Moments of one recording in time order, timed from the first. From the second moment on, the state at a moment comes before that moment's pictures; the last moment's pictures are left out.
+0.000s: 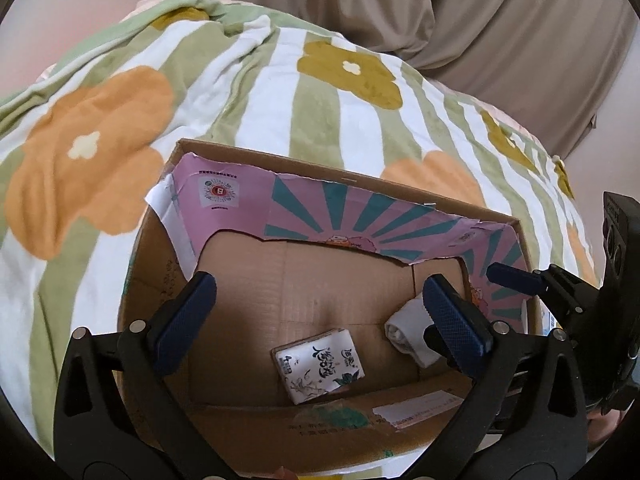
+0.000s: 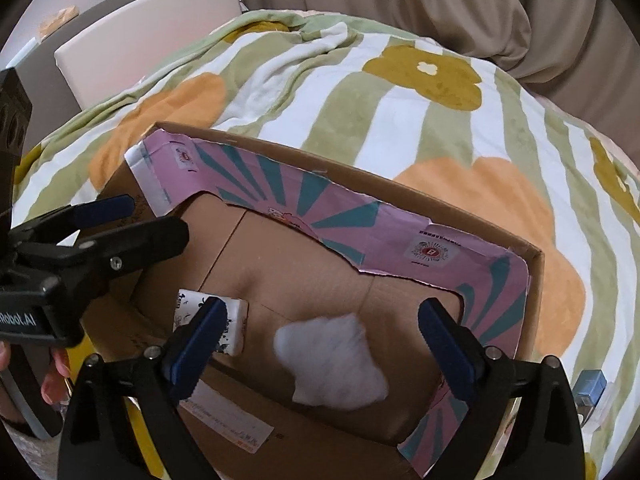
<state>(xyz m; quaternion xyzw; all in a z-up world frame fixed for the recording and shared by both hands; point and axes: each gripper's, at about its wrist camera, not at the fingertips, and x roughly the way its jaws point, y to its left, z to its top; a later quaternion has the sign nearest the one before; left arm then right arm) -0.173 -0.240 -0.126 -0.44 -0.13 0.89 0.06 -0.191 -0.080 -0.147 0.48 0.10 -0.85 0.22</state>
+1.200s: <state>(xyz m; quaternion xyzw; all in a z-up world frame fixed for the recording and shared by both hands) -0.134 -0.088 -0.057 -0.40 -0.09 0.90 0.14 -0.143 0.069 -0.057 0.40 0.03 -0.90 0.15</state>
